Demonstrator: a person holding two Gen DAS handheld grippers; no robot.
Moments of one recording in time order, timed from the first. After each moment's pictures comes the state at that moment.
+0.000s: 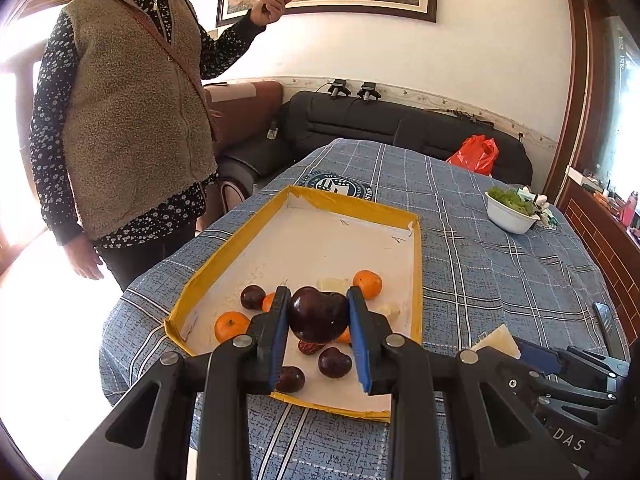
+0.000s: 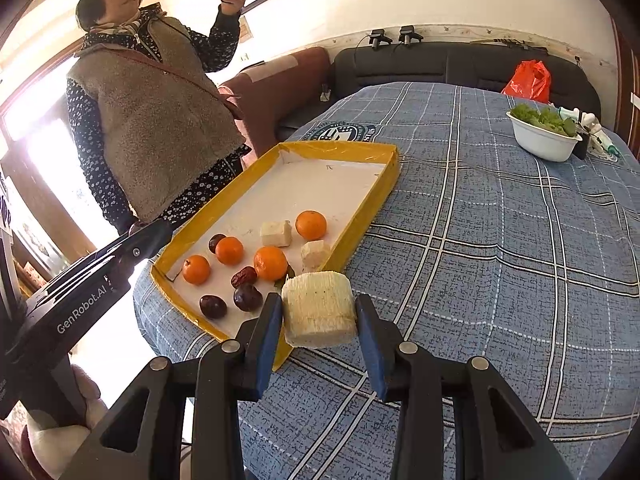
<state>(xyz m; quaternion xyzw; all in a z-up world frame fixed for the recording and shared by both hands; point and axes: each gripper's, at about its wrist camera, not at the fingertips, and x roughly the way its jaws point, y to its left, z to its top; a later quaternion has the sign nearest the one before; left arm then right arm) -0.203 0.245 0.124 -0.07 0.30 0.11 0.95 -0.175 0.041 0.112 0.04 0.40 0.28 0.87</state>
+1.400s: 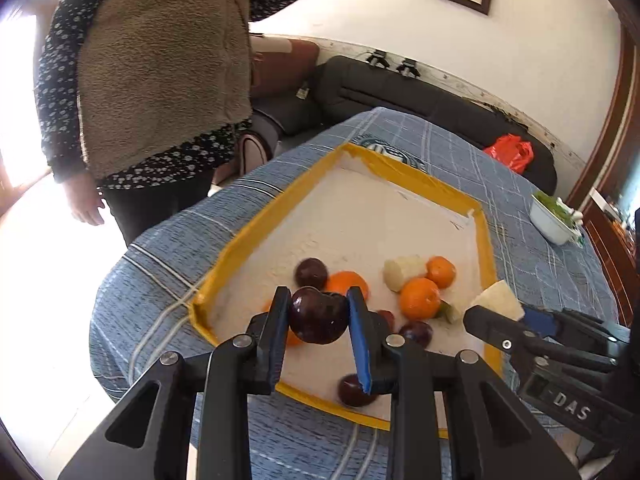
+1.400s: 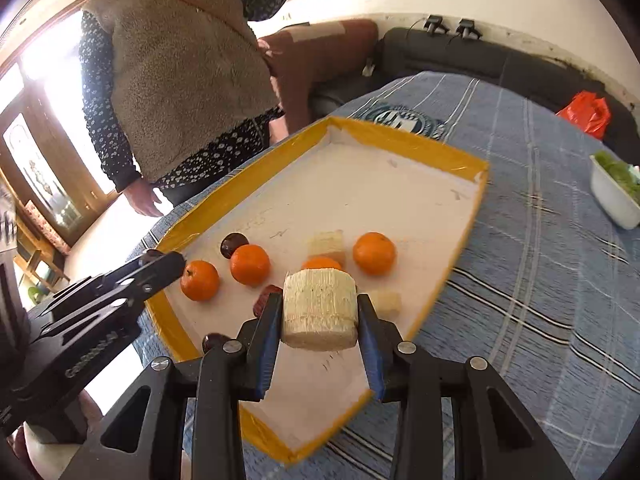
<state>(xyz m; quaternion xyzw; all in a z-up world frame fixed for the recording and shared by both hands) -0.178 0.313 0.076 -0.14 0.35 0.13 0.92 -0.130 0.138 0.099 -0.05 0.41 0.33 0.85</state>
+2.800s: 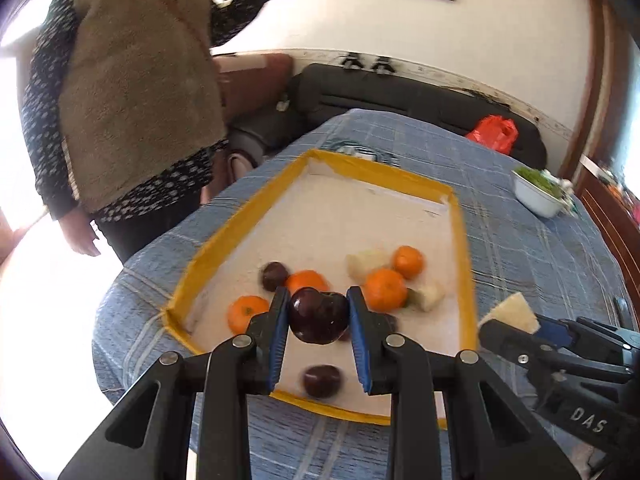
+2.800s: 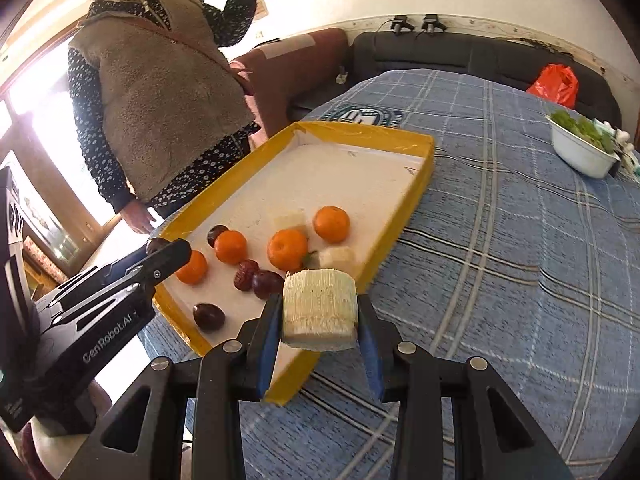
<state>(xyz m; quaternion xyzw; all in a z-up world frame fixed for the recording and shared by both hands) -0.179 0.287 0.085 -0.09 0.34 0.13 0.93 -0.143 0.092 0.096 0.00 0.42 0.31 0.85</state>
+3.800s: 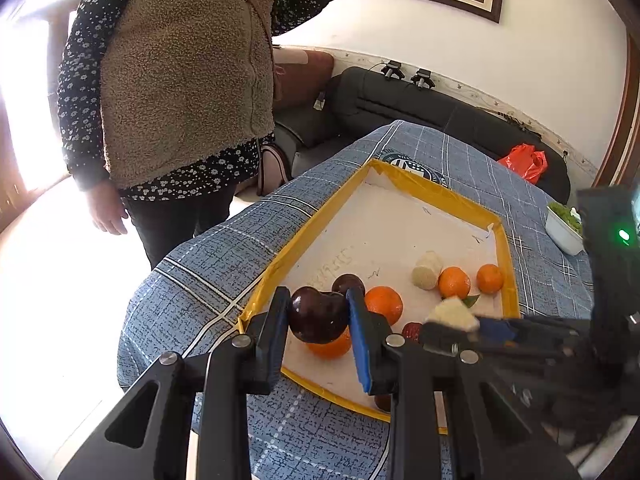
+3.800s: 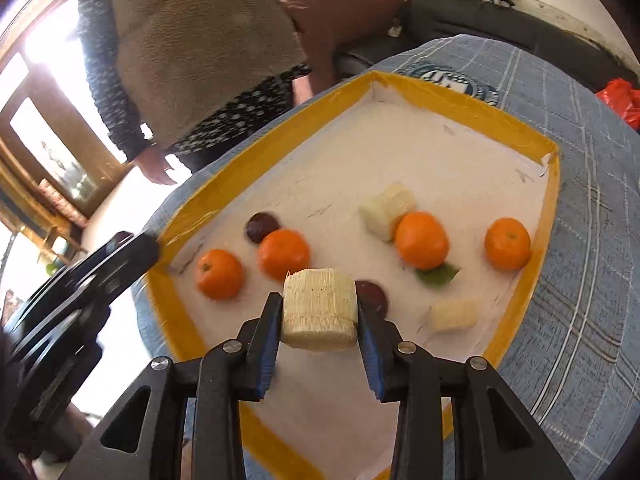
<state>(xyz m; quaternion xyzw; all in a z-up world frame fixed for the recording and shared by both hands) -0.191 0.337 0.087 -0.13 0.33 0.17 0.92 -0.102 0.191 0.073 -0.06 0.48 0.36 0.80</state>
